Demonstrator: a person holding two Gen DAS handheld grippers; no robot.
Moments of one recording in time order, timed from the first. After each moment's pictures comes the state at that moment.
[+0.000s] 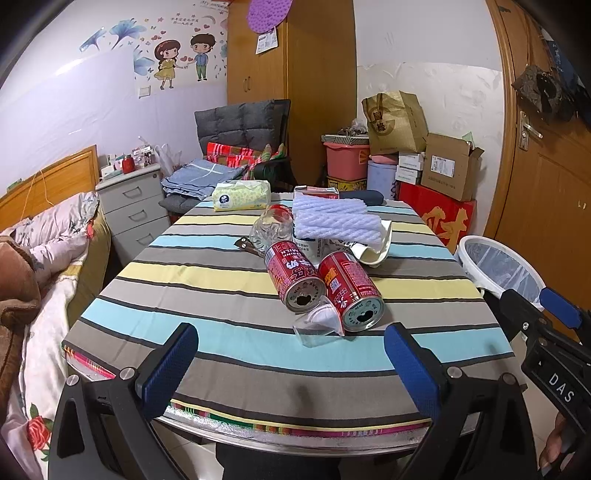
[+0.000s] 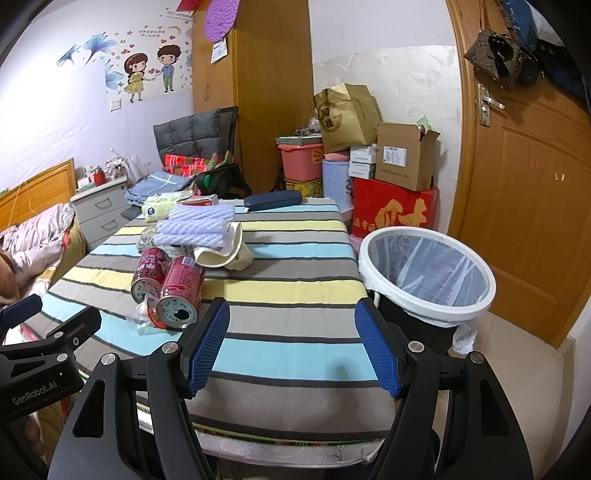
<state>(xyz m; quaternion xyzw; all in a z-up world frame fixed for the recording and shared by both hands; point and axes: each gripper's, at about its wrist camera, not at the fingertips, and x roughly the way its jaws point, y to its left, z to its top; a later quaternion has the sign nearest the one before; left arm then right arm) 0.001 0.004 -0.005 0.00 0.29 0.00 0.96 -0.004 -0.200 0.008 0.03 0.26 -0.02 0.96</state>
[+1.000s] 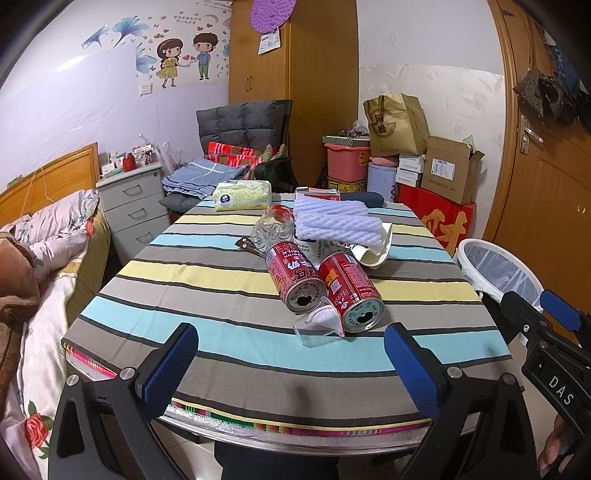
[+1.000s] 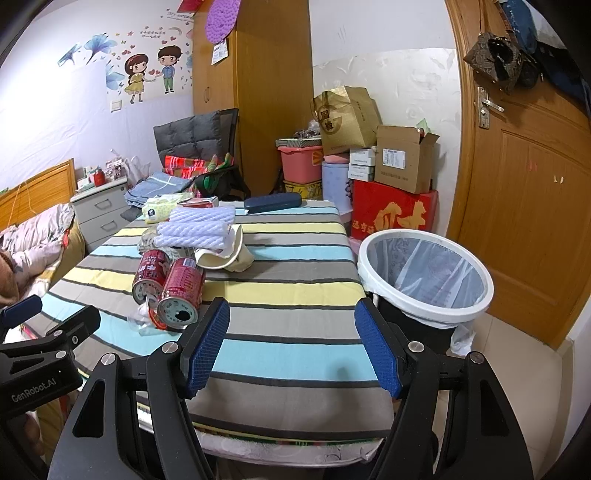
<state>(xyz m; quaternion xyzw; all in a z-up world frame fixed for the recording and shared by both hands) 0.000 0.002 -0.001 -0.01 0.29 0.00 0.96 -0.004 -0.200 0.011 0.02 0.26 -0.02 0.97</state>
